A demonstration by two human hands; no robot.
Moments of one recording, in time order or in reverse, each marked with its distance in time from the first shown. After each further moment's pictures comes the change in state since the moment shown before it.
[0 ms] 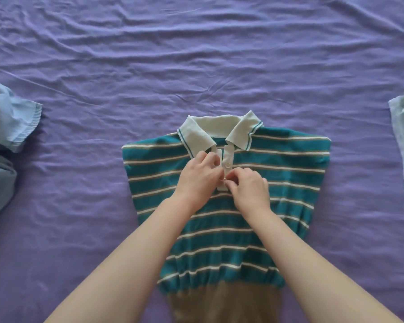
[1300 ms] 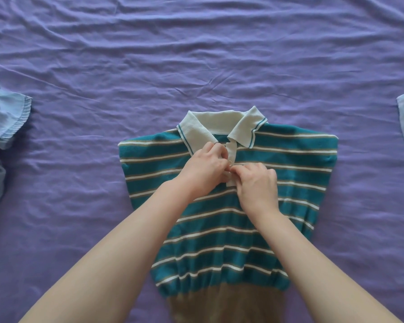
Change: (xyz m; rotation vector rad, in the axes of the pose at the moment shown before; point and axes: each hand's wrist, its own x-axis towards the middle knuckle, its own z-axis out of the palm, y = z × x) left_hand 0.025 -0.014 0.004 -0.041 -0.284 0.026; right_hand 0.002 0.006 0.001 -0.222 0.088 -0.154
